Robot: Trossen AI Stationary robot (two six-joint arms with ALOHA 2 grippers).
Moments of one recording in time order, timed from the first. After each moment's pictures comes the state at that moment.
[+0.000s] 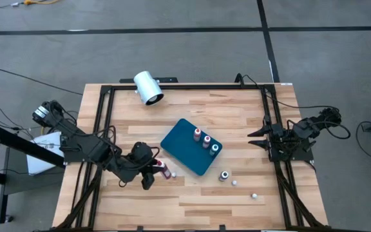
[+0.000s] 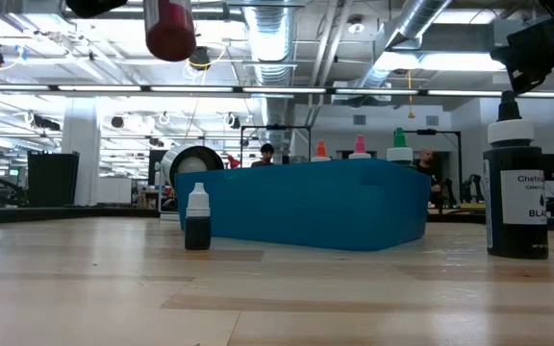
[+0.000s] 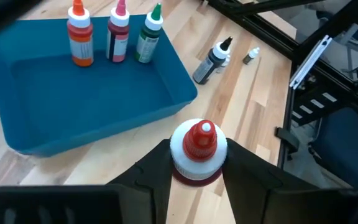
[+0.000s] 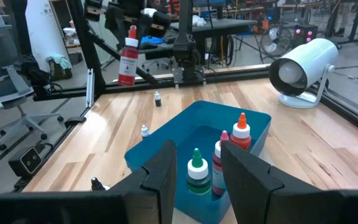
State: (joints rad) left arm -0.57 1.29 1.10 -0.52 -0.52 -0.94; right arm 0.50 0.01 0.31 -0.47 0.44 0.13
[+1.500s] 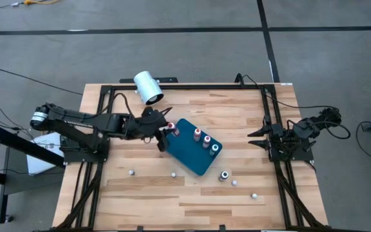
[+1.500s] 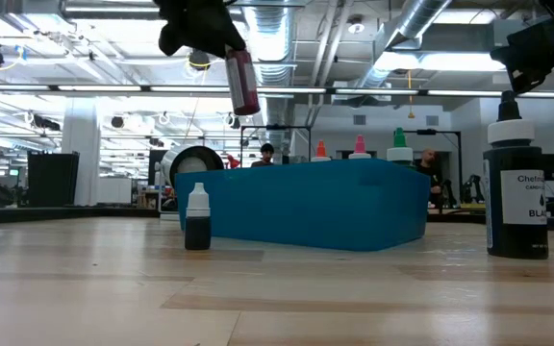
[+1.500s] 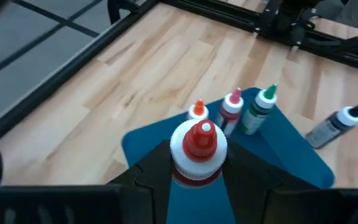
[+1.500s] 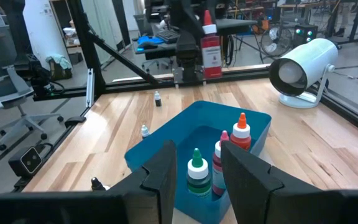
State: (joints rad) left arm -0.10 1.29 1.10 -0.42 -0.45 -0.40; right arm 0.50 0.01 0.31 -0.47 0.44 0.13
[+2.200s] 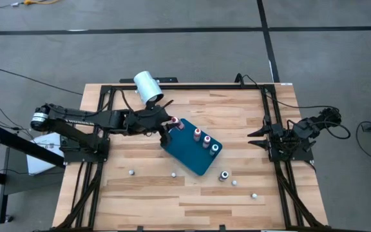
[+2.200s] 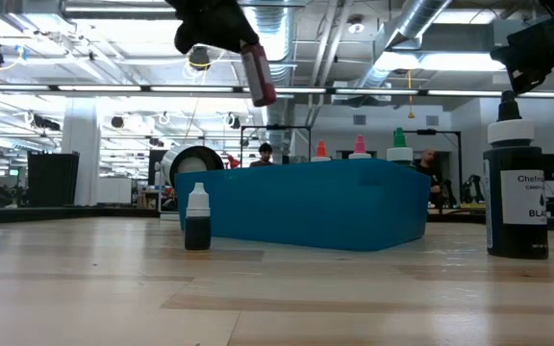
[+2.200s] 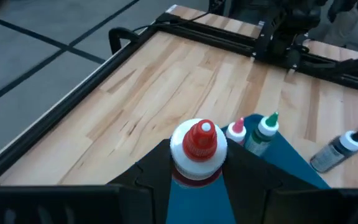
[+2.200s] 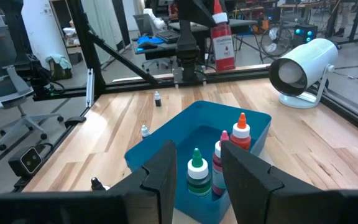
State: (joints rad) left arm -0.04 1.31 1.10 -0.30 -0.42 -0.29; right arm 0.50 0.01 0.31 -0.47 0.45 0.13
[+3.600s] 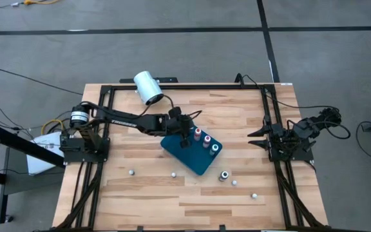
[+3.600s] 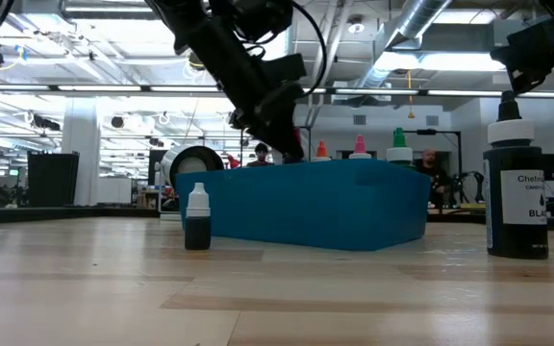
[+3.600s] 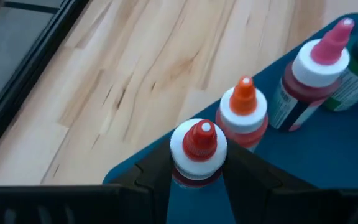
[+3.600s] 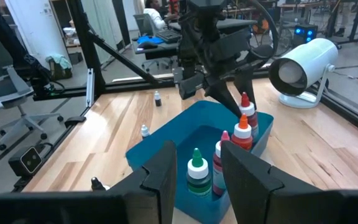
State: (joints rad) left arm 0.07 1.79 1.20 -0.18 -0.34 -0.07; right arm 0.50 0.01 0.31 -0.47 0.44 0.13
